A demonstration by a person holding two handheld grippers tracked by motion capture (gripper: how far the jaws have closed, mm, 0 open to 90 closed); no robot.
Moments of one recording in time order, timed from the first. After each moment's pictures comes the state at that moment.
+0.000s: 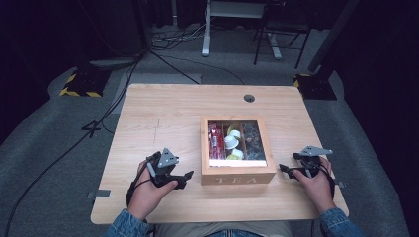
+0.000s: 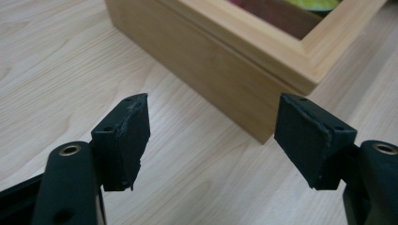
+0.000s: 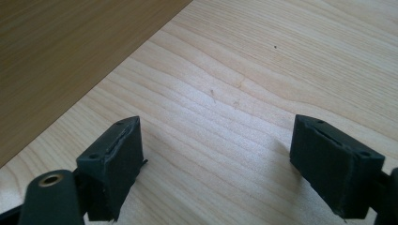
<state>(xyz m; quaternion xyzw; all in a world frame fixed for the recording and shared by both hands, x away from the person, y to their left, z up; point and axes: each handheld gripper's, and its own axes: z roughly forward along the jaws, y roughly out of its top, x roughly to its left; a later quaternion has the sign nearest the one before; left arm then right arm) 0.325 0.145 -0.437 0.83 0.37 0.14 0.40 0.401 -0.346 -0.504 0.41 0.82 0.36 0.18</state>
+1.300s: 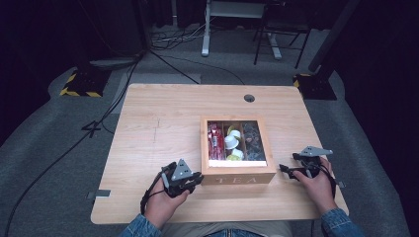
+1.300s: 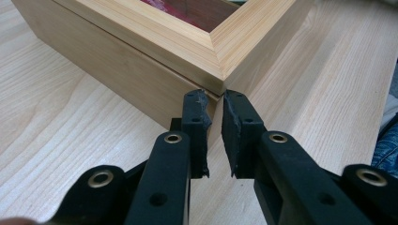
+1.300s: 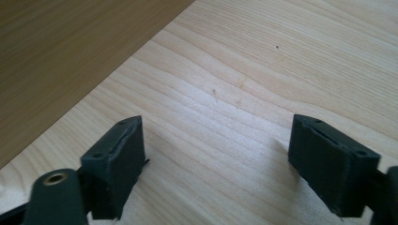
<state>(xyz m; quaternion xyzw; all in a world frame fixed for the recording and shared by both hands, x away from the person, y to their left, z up) 0.309 0.113 -0.454 0.84 0.31 0.12 0.42 0.400 -0.347 -0.503 0.40 0.82 0.36 0.18</state>
